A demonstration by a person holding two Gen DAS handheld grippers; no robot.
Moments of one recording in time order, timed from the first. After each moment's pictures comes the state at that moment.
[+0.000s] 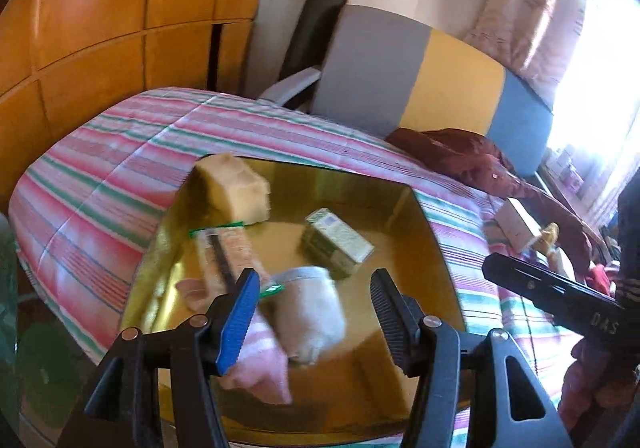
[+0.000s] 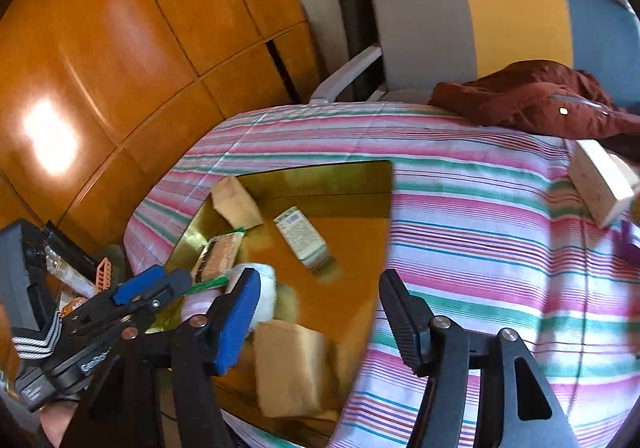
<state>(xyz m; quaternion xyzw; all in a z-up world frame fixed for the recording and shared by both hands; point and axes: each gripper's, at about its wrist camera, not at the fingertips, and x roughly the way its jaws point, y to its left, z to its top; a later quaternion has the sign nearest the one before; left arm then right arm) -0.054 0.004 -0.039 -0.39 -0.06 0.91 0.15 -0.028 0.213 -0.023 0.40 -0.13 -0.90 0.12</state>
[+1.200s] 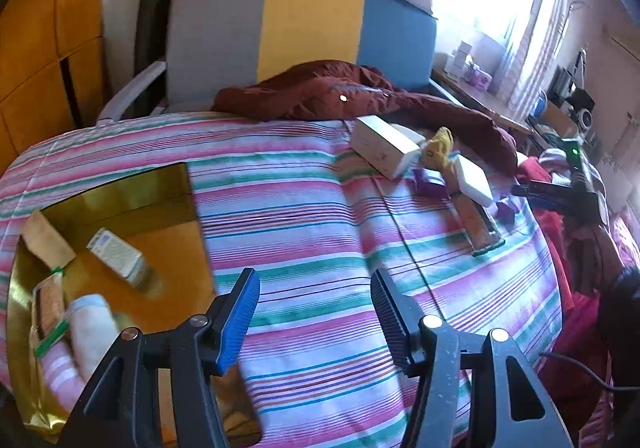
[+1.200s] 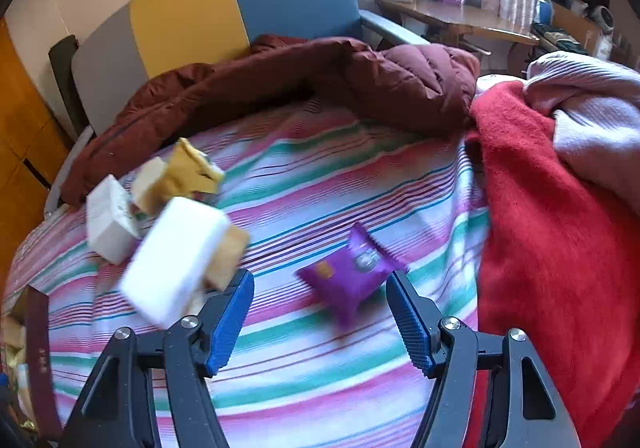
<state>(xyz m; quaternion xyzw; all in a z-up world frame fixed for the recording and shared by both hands) -0.015 0.191 -0.031 -0.42 0.07 0.84 0.33 0.076 0.636 -0.060 0.42 -0.21 -0.84 -0.25</state>
